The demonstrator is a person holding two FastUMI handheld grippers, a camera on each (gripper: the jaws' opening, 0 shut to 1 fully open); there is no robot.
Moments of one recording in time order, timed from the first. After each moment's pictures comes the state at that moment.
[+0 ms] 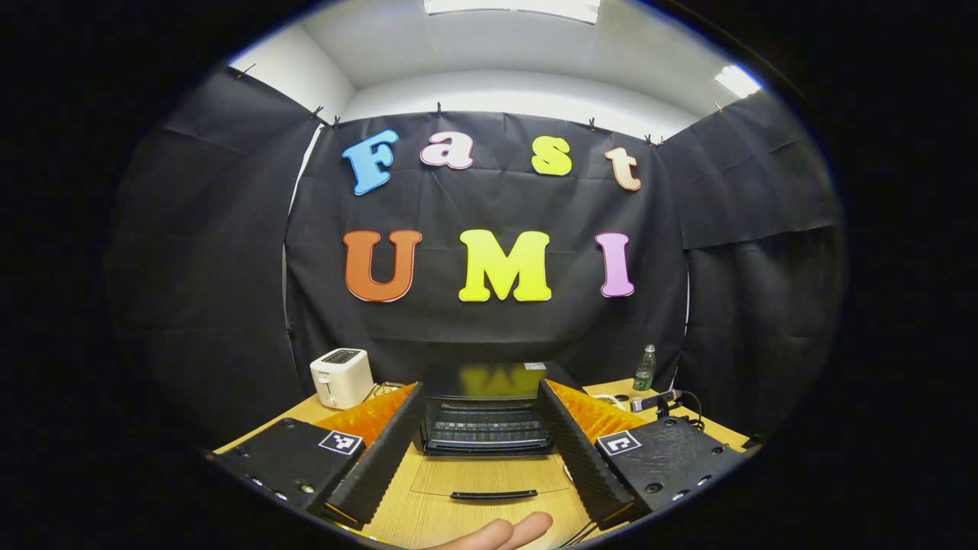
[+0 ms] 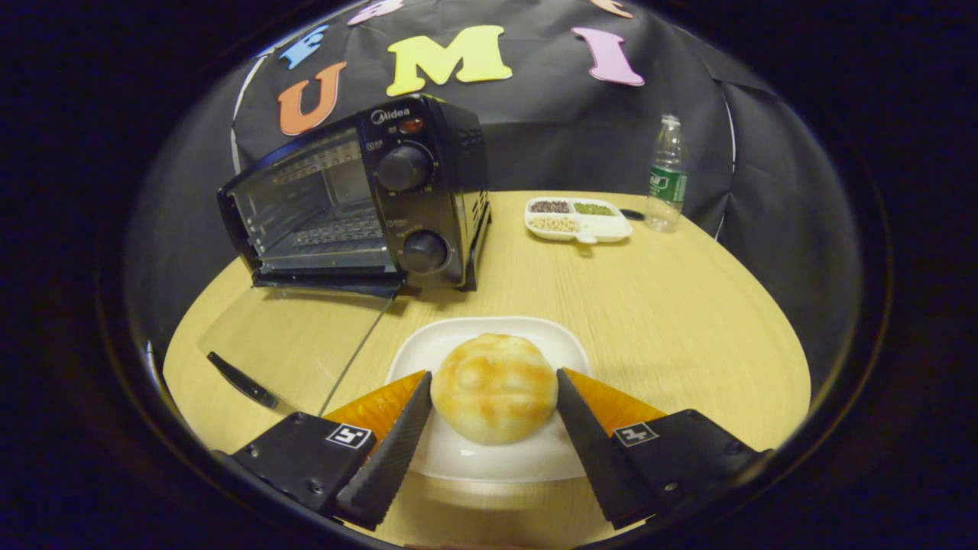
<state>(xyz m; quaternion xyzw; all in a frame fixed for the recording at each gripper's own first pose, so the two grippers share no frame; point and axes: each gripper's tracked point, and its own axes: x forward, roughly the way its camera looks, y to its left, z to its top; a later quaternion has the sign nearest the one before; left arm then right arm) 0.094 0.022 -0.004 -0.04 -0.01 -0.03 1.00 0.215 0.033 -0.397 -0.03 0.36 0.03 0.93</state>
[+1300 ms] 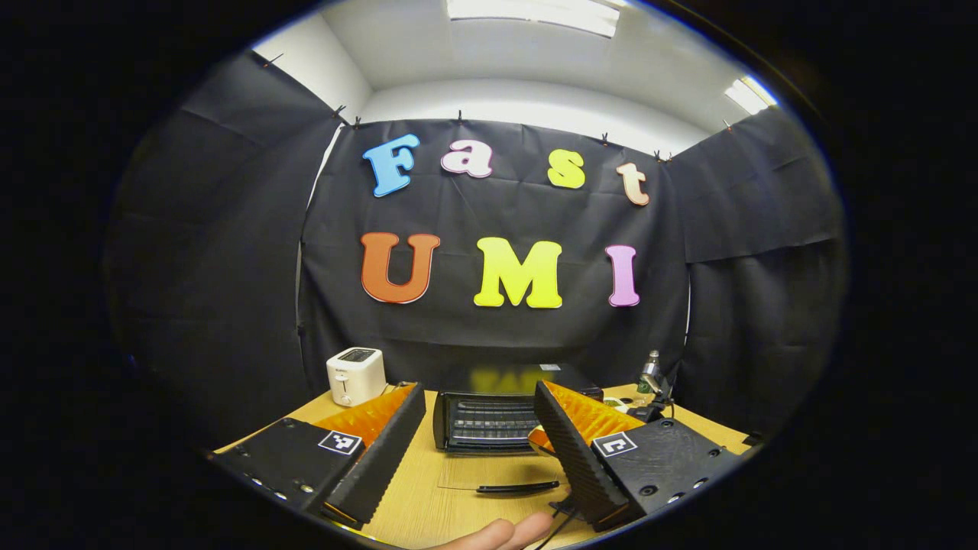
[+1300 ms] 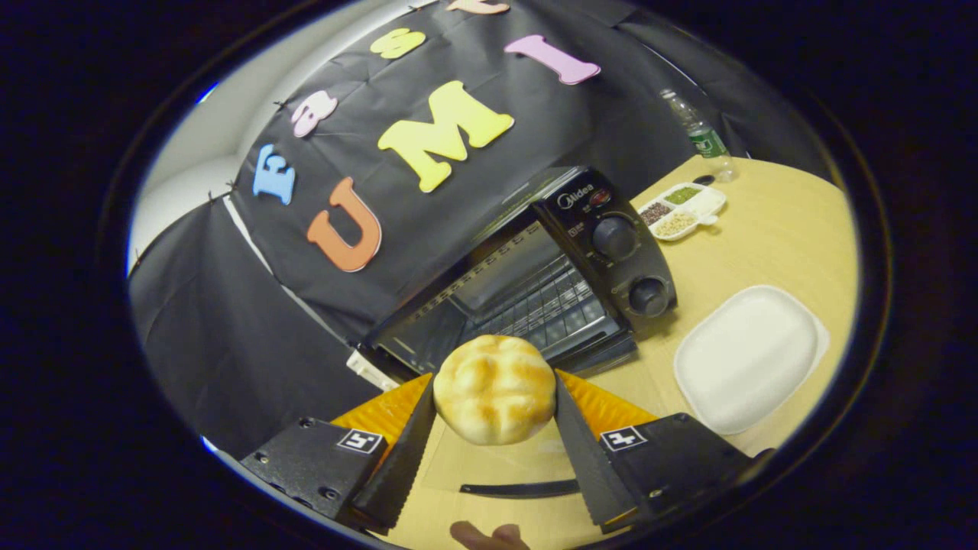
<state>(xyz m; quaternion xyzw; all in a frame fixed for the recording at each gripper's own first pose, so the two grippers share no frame) 0.065 0.073 -0.014 -0.05 -0.03 -0.03 1.00 0.248 0.245 -0.307 0.30 0.24 0.10 0.92</state>
